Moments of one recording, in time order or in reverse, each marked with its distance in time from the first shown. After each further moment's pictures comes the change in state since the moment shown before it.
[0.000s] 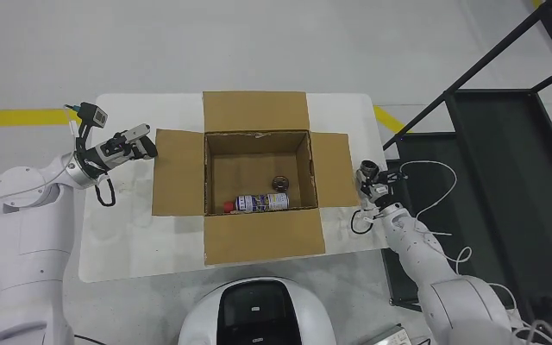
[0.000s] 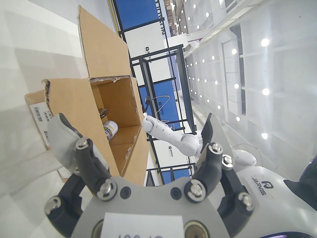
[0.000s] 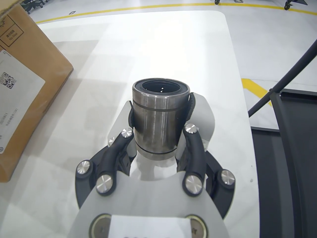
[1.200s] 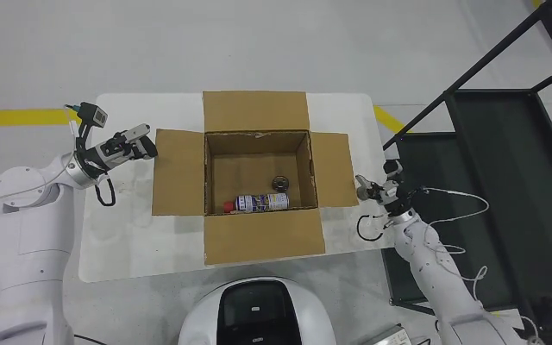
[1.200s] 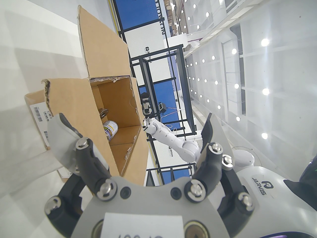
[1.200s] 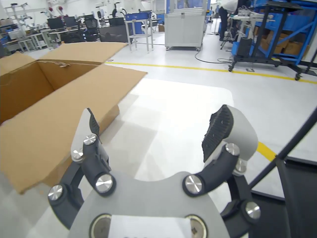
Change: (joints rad) left arm 0.000 0.000 0.000 0.000 0.000 0.000 0.000; right arm -0.316 0.098 0.062 -0.593 -0.073 -0.053 -0.208
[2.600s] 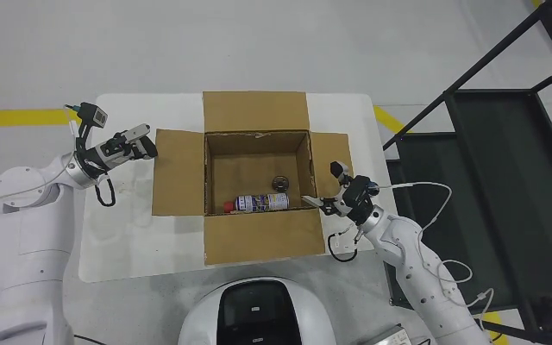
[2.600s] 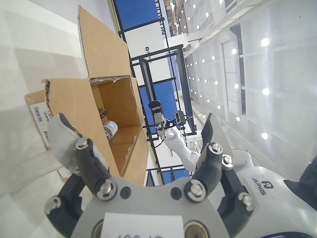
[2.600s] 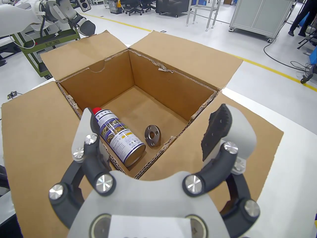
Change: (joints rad) left arm 0.000 0.000 0.000 0.000 0.000 0.000 0.000; right arm -0.265 0.011 -0.028 -0.731 0.082 0.016 0.613
